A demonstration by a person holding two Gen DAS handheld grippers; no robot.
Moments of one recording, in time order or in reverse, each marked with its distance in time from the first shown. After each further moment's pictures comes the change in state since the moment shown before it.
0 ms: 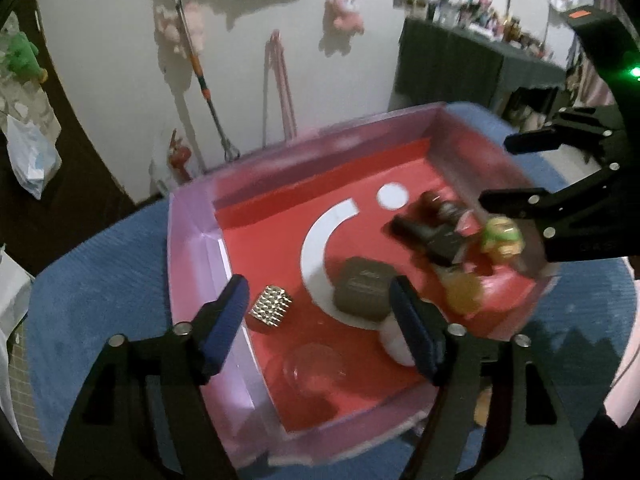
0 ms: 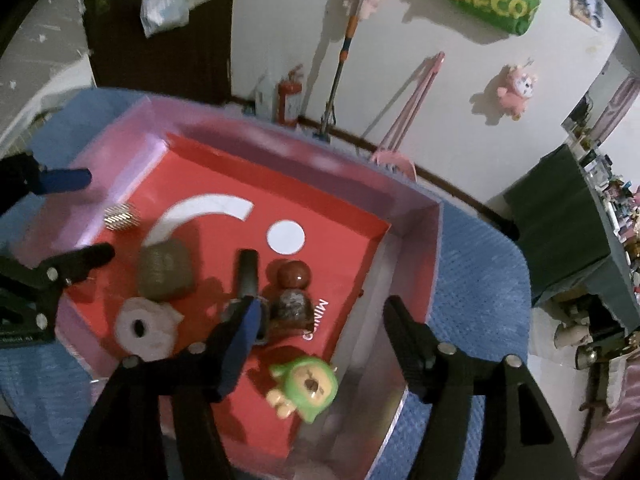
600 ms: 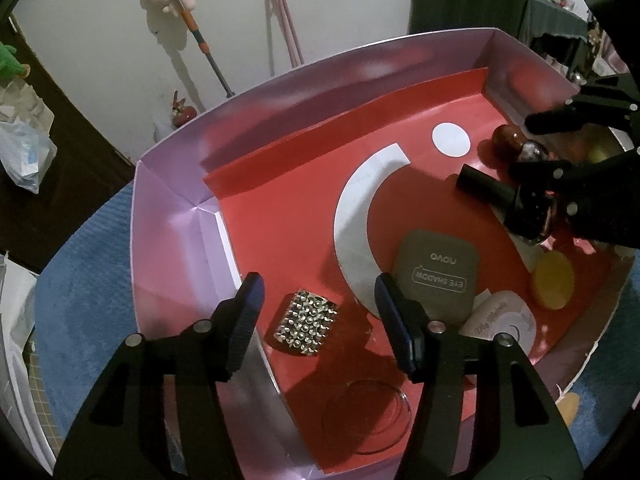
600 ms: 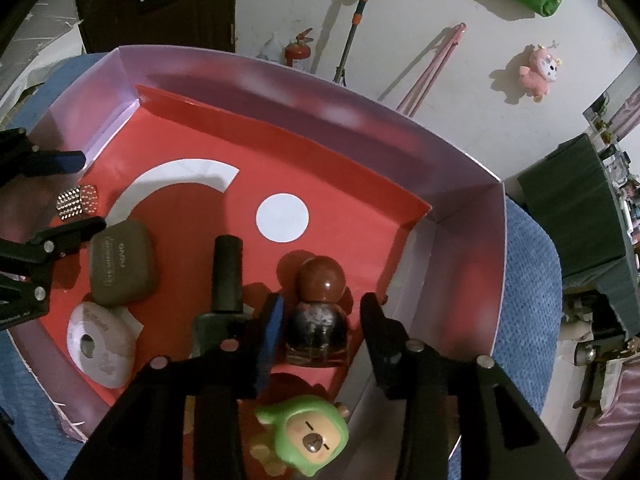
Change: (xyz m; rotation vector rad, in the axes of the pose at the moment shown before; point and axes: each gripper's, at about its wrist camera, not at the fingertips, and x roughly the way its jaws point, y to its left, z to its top) left arm 0.087 0.013 0.002 0.058 0.230 0.078; right arm 0.078 0.000 0.016 -0.041 0.141 0.009
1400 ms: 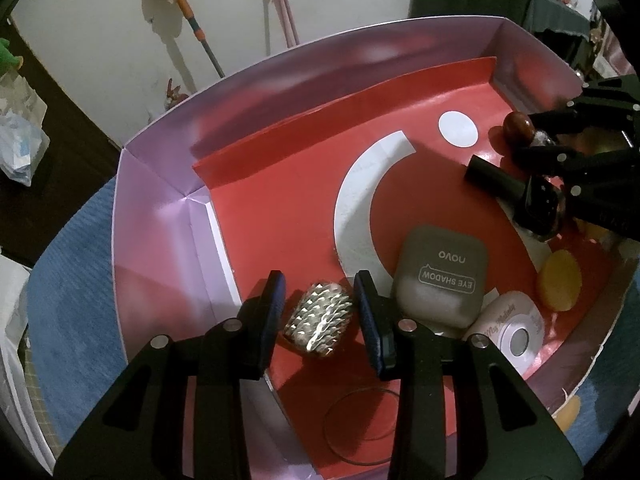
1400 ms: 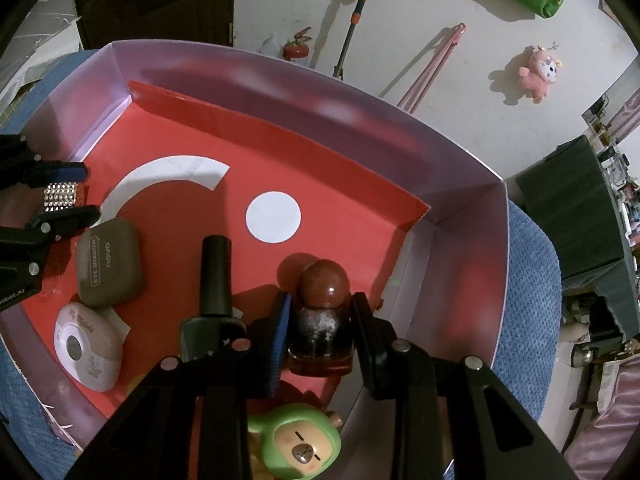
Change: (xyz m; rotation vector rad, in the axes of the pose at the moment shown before) left arm 0.011 0.001 0.003 -0.005 0.049 -0.017; right arm 0.011 -0.005 0.001 -0.002 0.004 -0.003
